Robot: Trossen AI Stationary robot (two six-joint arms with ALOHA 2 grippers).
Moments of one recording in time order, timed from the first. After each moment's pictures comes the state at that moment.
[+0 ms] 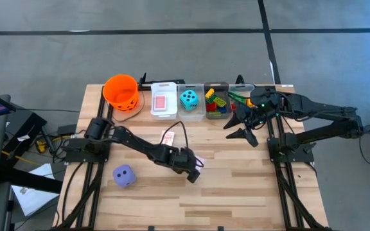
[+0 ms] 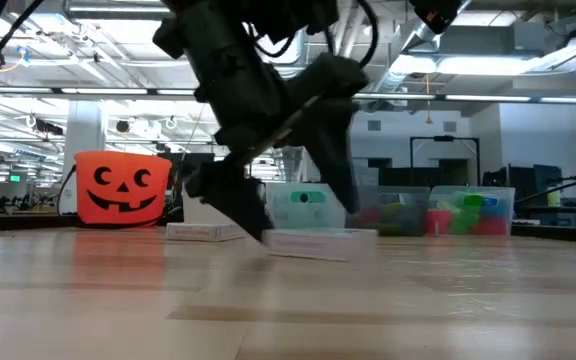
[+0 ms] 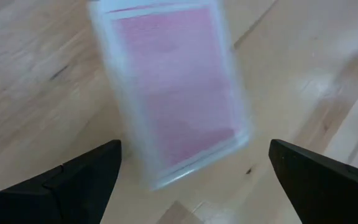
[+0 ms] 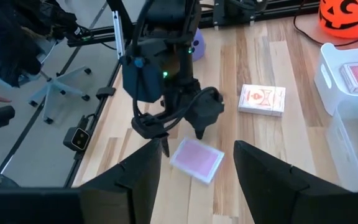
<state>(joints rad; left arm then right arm) -0.24 2.01 1.28 -0.29 -0.08 -1.08 -0.13 1.04 1.14 -0.71 -0.36 0.03</state>
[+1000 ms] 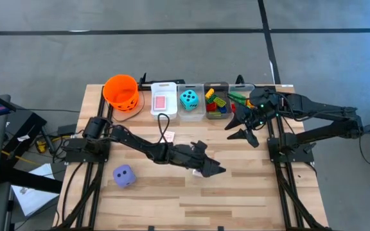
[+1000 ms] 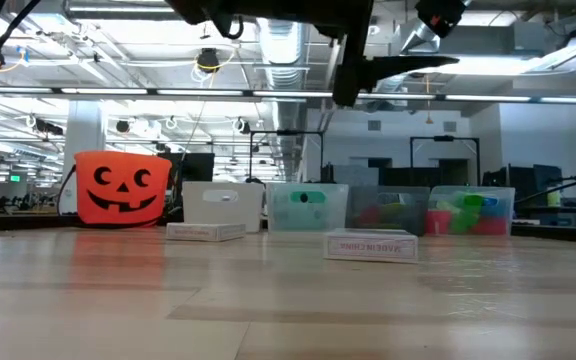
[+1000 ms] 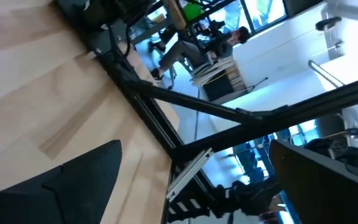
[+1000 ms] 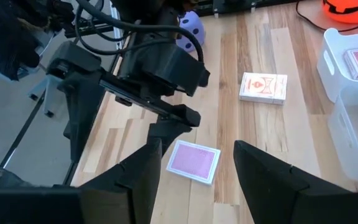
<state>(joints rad) -0.23 1.99 1.28 0.57 -0.11 -1.08 -0.13 1.04 1.14 -0.76 -0.36 0.03</state>
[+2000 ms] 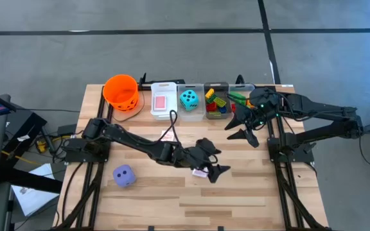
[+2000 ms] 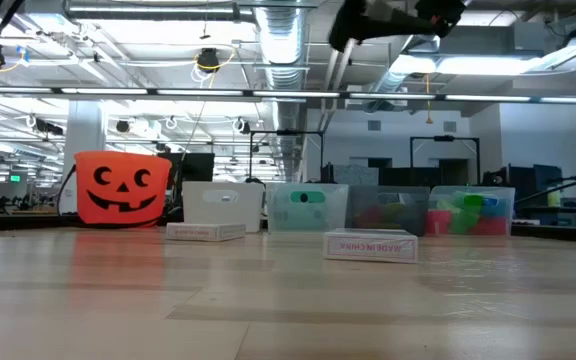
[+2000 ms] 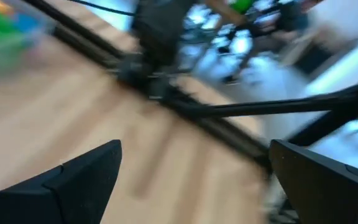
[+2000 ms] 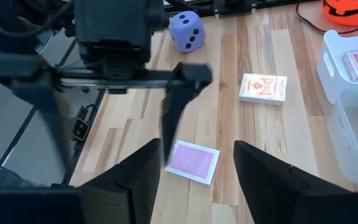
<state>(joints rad) -0.28 1.99 1.61 0.02 -0.37 -0.65 -0.13 1.04 1.14 -0.76 -0.36 0.02</state>
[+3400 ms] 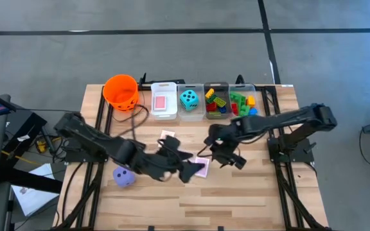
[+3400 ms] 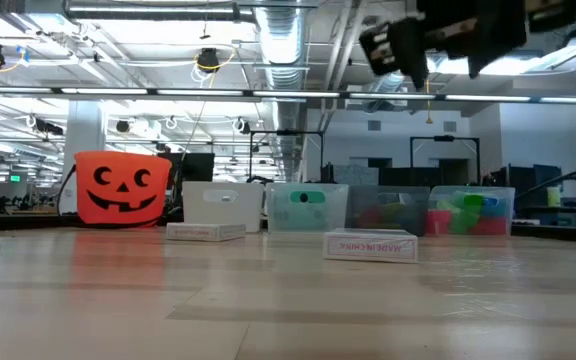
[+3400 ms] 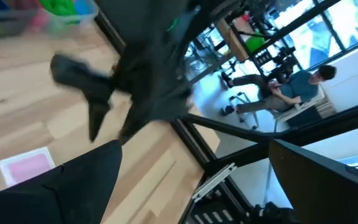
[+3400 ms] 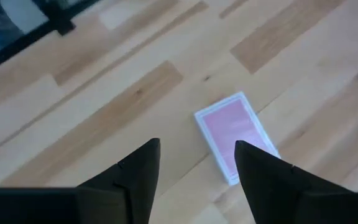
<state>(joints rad) -0.47 1.68 1.67 -0.44 -0.63 -1.14 0.08 1.49 1.14 -0.76 -0.42 -0.72</state>
